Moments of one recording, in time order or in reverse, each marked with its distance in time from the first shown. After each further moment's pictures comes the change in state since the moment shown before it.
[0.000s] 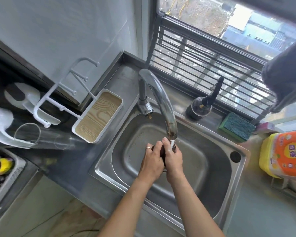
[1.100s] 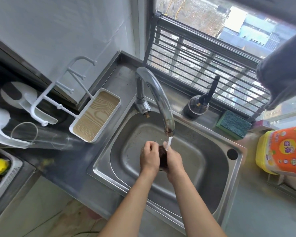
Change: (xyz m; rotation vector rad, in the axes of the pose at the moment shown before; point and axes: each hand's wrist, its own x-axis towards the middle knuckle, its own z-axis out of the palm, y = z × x) left_hand 0.012 0.009 0.011 -0.510 0.244 -0.418; right_hand 0.010 0.009 -0.011 0.005 -0.030 0.309
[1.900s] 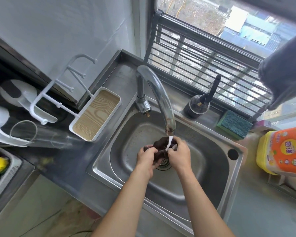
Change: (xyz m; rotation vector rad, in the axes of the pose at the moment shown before) left_hand 0.008 0.002 -0.008 -0.459 -0.132 -0.480; right_hand 0.021 -0.012 -0.021 -0.692 0.172 -0.580
